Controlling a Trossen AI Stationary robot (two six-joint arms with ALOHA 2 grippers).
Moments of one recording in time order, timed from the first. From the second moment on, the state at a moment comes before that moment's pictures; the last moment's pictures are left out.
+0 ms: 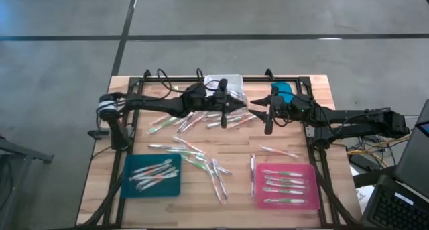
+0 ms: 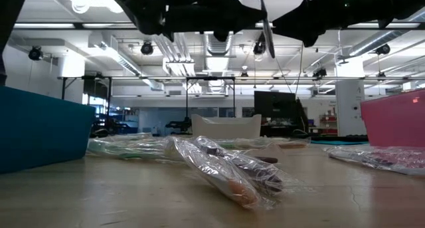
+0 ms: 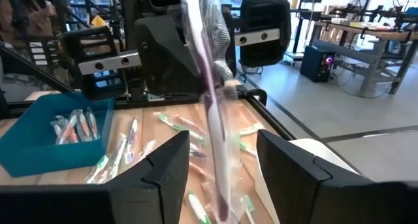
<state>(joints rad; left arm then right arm) 0.22 1.76 1.17 0.72 0.24 0.16 -0.21 0.90 0.49 0.32 0.02 0.00</state>
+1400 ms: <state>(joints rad) 0.22 1.82 1.26 0.70 0.27 0.13 -0.21 0.90 0.49 0.33 0.02 -0.03</state>
